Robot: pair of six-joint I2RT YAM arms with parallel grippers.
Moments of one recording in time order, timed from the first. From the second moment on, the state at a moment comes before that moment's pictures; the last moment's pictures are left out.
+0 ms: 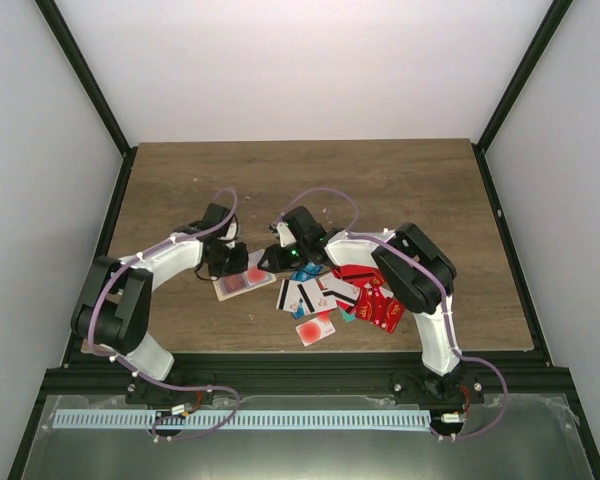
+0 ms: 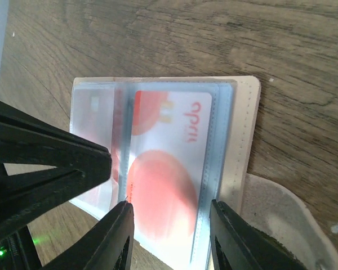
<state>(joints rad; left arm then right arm) -0.35 1.60 0.88 -0.52 0.26 -0.48 0.76 2.05 1.24 -0.04 -0.52 0.54</state>
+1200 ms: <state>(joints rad) -0.39 1.67 0.91 -0.53 0.16 -0.48 0.75 2.05 1.24 -0.05 -0.53 0.53</state>
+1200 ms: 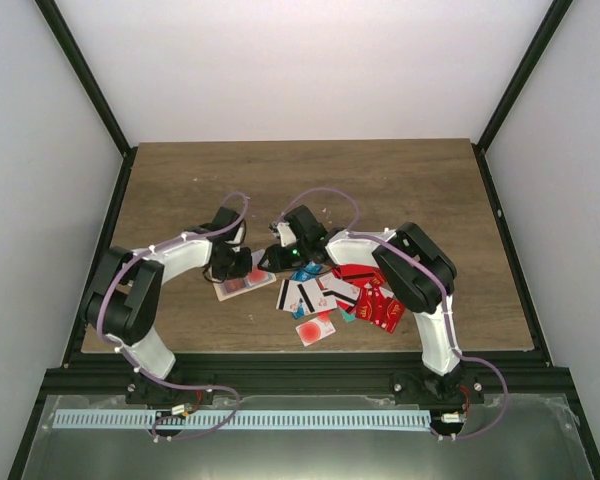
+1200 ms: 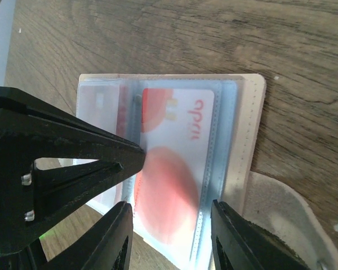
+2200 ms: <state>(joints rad) -0.40 1.60 0.79 -0.38 0.15 -0.52 0.75 2.09 1.28 -0.04 -0.58 0.56</state>
